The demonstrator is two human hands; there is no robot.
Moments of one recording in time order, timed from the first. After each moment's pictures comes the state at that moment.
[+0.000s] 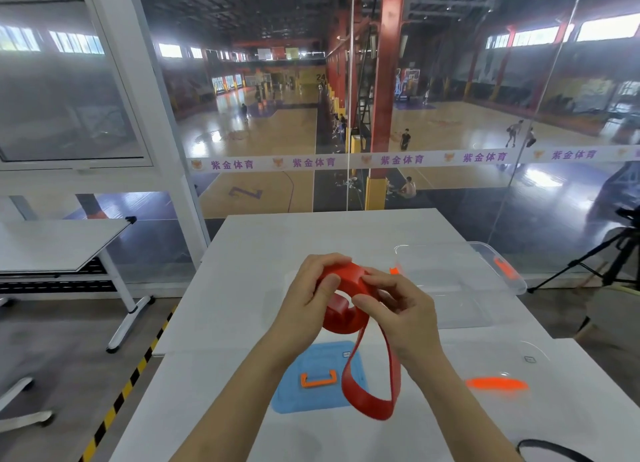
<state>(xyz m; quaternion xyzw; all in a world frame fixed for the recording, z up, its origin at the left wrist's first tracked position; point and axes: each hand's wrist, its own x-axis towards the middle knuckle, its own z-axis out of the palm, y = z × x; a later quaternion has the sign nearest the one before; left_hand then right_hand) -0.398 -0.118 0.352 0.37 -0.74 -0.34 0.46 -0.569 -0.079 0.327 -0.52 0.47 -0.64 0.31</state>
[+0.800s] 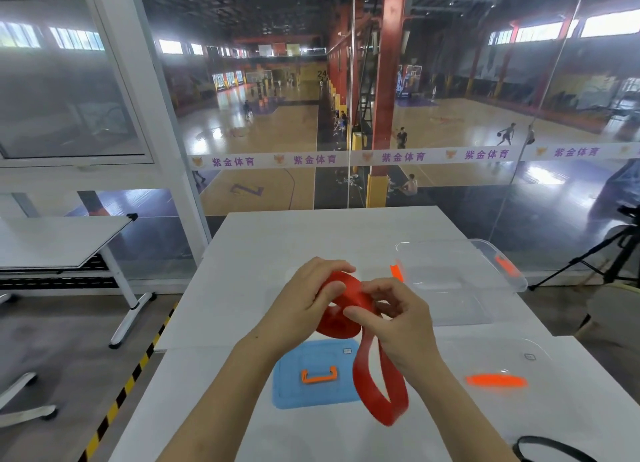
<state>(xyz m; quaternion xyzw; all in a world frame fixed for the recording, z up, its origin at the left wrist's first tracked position) -0.385 -0.127 0.355 0.37 -0.83 -0.23 0.35 -0.564 -0.071 0.323 -0.53 0.49 -0.62 0.31</state>
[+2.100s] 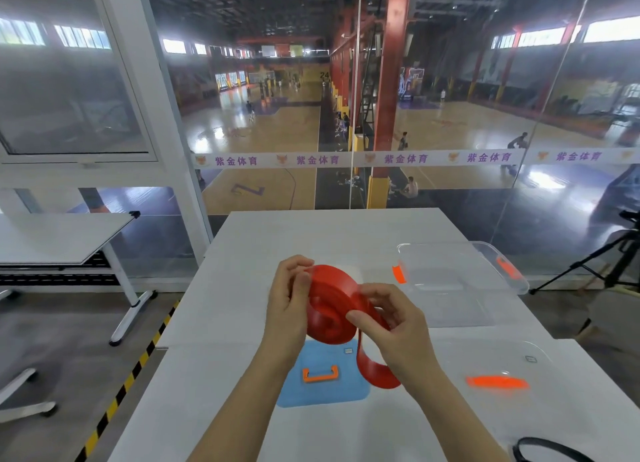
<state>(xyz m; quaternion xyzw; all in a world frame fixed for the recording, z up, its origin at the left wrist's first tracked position) -0.386 -0.104 0.337 0.40 -0.57 -0.39 0.60 -0.554 -0.063 0.313 -0.56 0.48 -0.61 0.30</state>
